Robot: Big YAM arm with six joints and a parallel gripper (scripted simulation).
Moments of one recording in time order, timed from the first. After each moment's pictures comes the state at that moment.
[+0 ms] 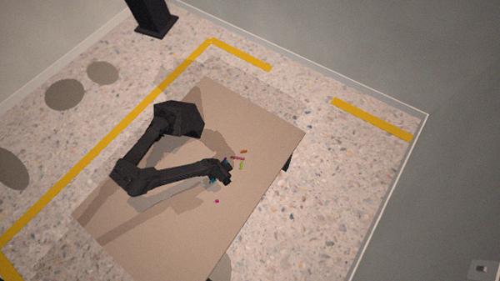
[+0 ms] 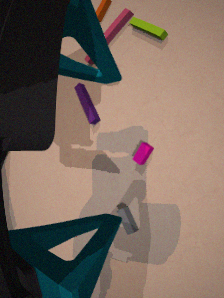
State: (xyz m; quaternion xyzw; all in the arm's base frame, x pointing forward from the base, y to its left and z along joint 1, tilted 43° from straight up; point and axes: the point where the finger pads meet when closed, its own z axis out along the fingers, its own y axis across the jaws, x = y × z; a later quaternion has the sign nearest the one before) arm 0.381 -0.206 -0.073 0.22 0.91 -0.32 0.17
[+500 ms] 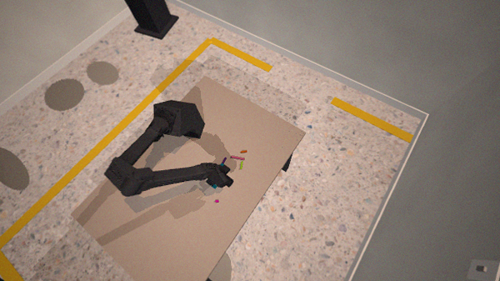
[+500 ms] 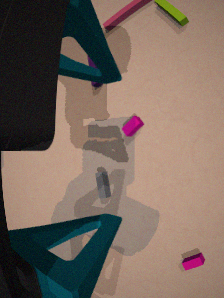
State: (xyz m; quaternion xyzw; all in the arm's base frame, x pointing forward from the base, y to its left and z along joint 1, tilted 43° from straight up) arm 0.386 -0.224 -0.055 0.08 0.93 -0.34 0.12
